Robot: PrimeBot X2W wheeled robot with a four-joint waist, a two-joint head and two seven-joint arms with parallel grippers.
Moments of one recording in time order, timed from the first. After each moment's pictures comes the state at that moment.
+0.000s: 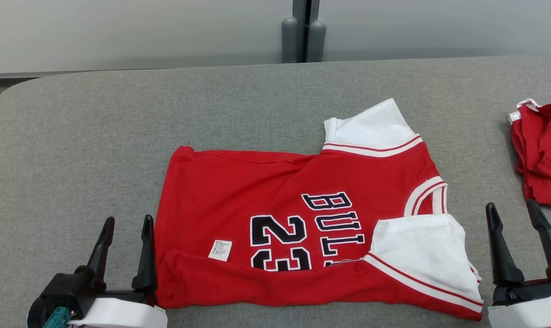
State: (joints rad) left arm 0.05 0.16 -0.13 0.02 -0.36 0.07 -0.22; right arm 0.10 -0.19 -0.01 -0.11 0.25 0.13 -0.11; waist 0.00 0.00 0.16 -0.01
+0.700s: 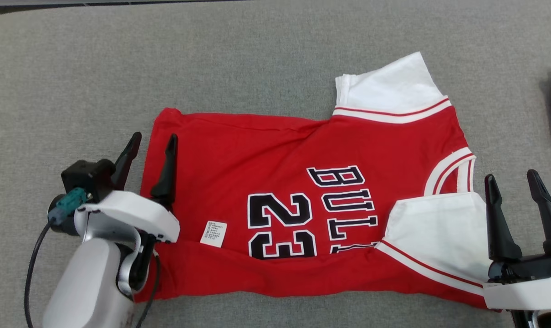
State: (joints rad) left arm -0.36 0.15 -0.20 0.27 -0.41 -0.02 -0.06; right arm 0.03 -0.17 0.00 -0.17 0.25 0.13 -0.11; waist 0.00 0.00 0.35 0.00
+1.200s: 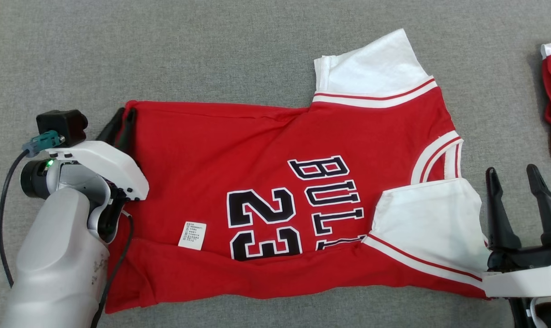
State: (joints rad) left arm -0.67 0.20 -0.20 0.73 -0.47 -0.11 -0.01; right arm -0.02 -0.16 -0.01 -0.08 0.26 0.13 -0.14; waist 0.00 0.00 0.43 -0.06
